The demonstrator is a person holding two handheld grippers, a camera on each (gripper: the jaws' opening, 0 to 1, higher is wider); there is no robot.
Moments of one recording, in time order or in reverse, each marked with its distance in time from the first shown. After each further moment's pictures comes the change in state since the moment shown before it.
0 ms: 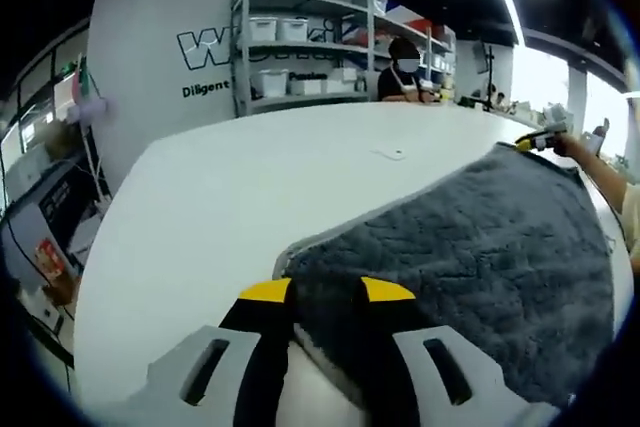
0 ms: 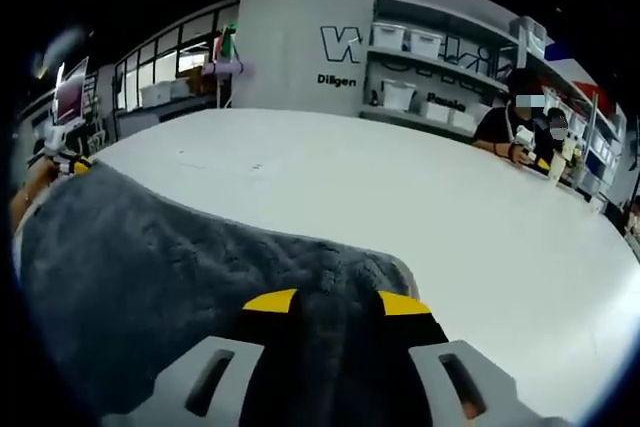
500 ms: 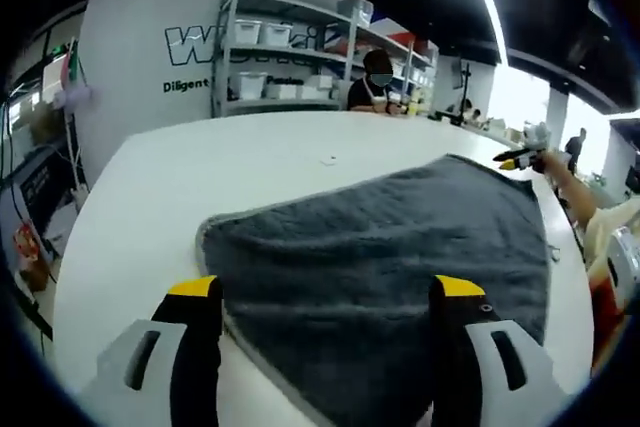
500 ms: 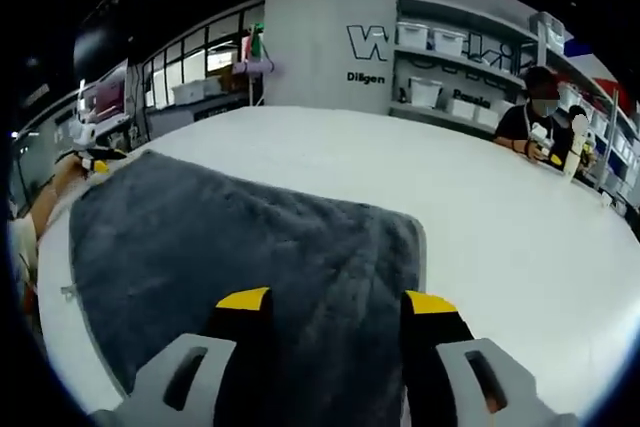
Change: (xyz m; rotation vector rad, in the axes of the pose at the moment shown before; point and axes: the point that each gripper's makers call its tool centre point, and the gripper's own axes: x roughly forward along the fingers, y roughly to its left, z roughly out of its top) left arm -0.067 -0.081 -0.009 -0.047 -0.026 -0.157; right arm -0.096 0.035 -0.034 -0.047 0.026 0.165
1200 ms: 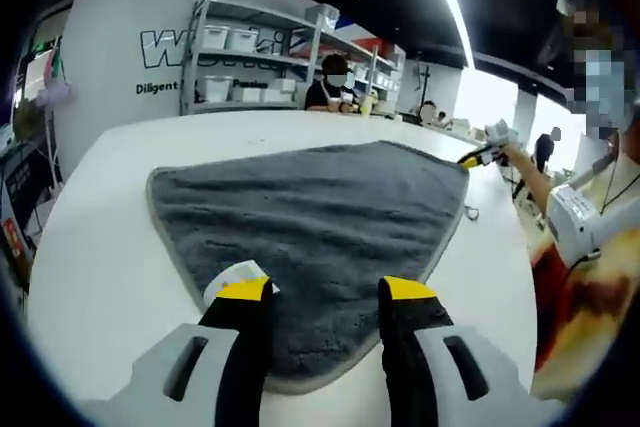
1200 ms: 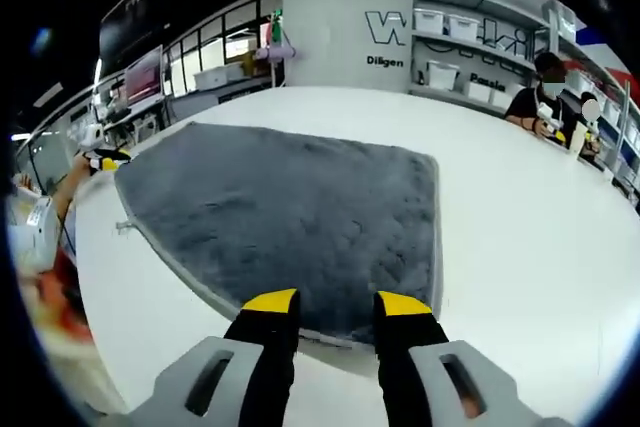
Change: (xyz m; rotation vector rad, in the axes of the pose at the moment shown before) left arm -0.082 -0.098 -0.074 0.014 0.008 -0.102; right arm -0.086 0.030 -0.078 0.038 0.075 0.055
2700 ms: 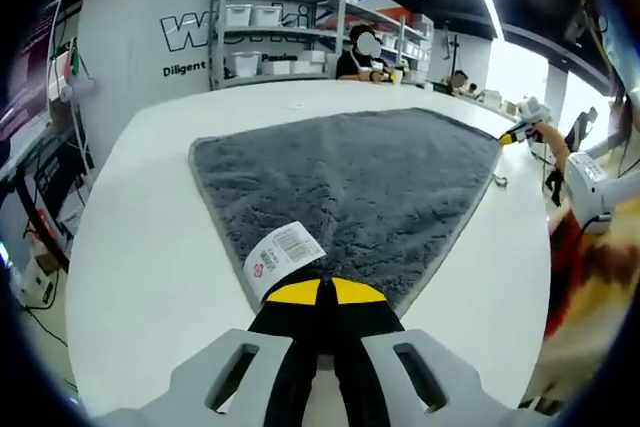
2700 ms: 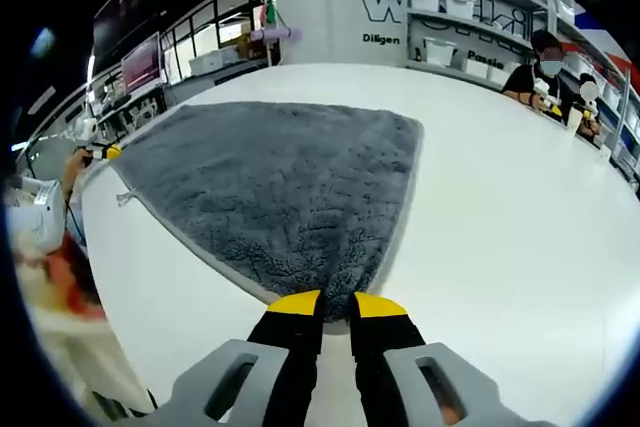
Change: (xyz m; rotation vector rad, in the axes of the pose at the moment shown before) left arm -0.050 0.026 -0.038 -0.008 0.111 0.158; right arm -0.023 0.017 -0.043 0.026 0.096 0.021
